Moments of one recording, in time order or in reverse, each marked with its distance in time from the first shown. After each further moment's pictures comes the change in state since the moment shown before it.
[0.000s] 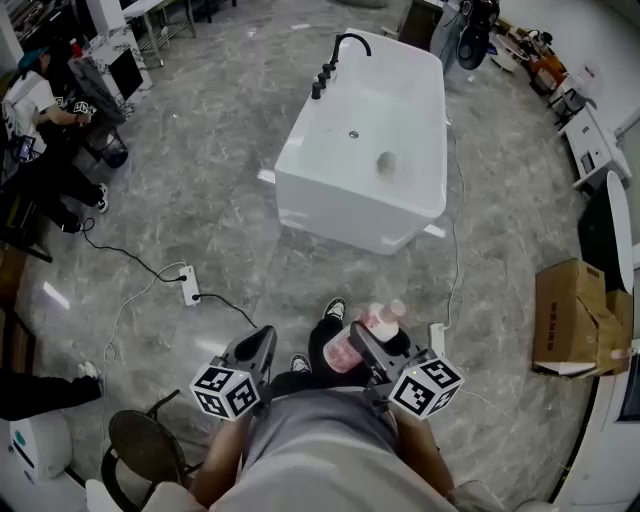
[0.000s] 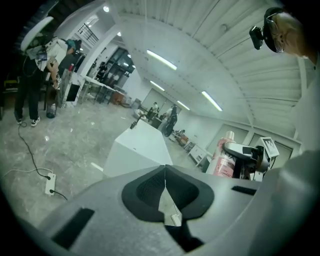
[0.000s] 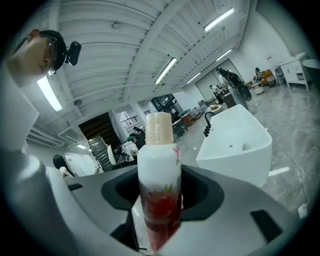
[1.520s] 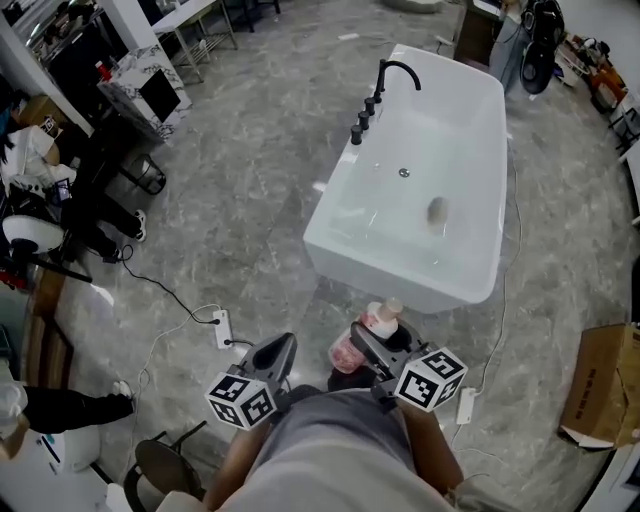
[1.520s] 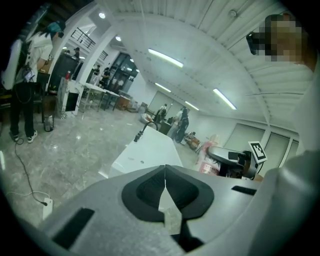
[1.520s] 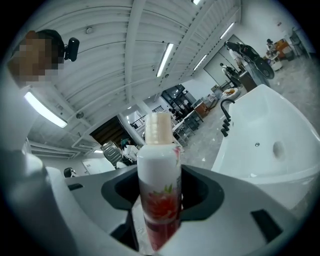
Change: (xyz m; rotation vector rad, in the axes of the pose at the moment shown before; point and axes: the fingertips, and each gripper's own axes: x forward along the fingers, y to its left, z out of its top) left arm 0.233 0.069 0.193 0.019 -0.023 0.123; right arm 0.260 -0.149 0.161 0.071 0.092 0.235
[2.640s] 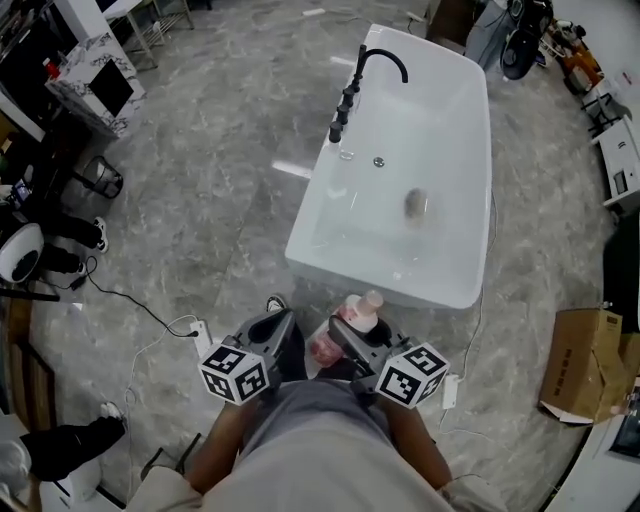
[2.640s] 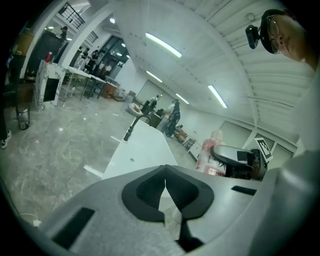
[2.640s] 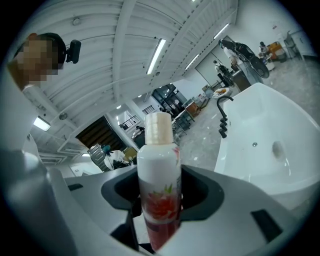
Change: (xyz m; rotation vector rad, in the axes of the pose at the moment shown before) left arm 0.119 0.094 0.084 0.009 0.114 -0.186; right arm 0.138 -0.029 0.043 0.045 -0.001 -0.104
